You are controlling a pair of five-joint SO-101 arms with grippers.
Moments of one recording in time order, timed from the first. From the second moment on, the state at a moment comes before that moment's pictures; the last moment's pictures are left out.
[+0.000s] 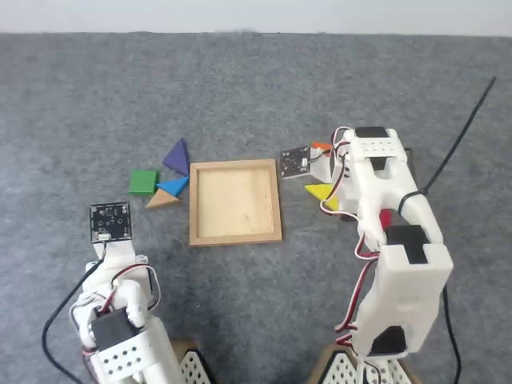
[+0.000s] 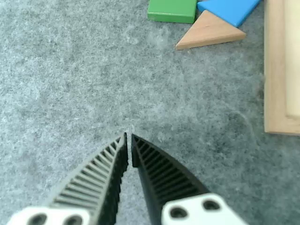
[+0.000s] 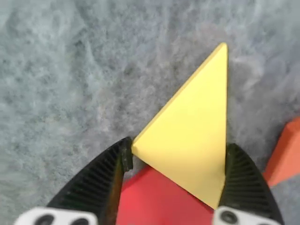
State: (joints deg) left arm -30.5 -103.7 97.0 72.6 -10.4; right arm -7.1 23.6 5.4 72.4 81.9
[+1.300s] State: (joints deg) left arm -30.5 -103.7 97.0 72.6 -10.4; right arm -37.1 37.7 -22.1 73.0 54.5
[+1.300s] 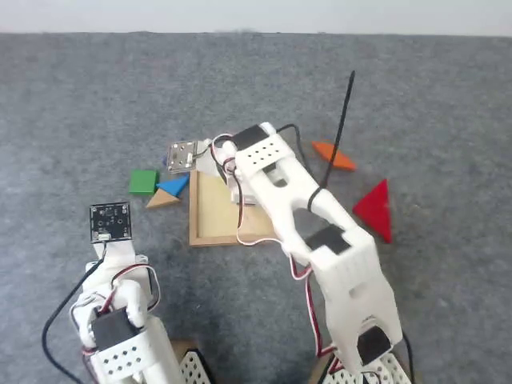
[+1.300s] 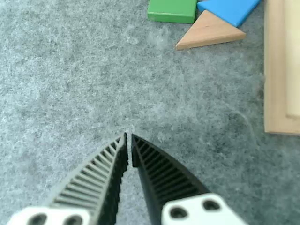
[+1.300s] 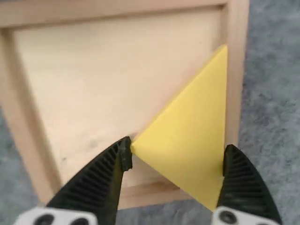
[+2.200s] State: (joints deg) left arm -30.5 -103.7 97.0 72.6 -10.4; right arm -38.2 38.2 -32.4 82.5 44.4
